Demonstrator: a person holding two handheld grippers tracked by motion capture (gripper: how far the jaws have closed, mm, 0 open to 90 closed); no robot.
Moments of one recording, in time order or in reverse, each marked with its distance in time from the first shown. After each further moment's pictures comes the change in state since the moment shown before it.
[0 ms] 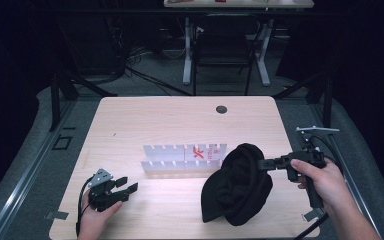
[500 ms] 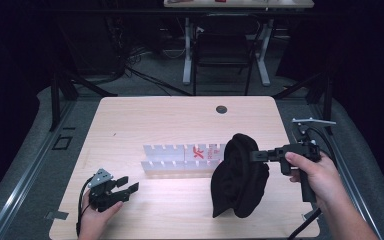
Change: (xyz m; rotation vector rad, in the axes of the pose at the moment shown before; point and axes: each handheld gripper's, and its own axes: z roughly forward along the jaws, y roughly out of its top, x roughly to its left) left arm -0.003 0.002 -0.001 -0.012 -0.015 -0.002; right arm 0.030 0.006 0.005 -0.033 0.065 -0.050
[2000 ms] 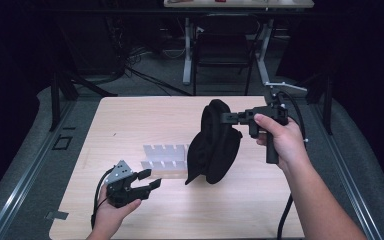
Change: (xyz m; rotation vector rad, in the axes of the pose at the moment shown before) left arm -0.069 0.054 0.003 -0.076 -0.158 0.153; right arm 0.048 0.066 0.049 -0.074 0.113 -0.070
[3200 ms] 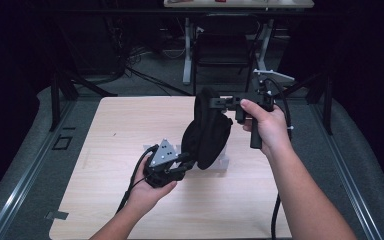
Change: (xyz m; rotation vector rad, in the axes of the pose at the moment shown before) left arm -0.059 0.081 0.053 0.035 -0.028 0.232; right arm 0.008 0.026 0.027 -0.054 0.019 -0.007
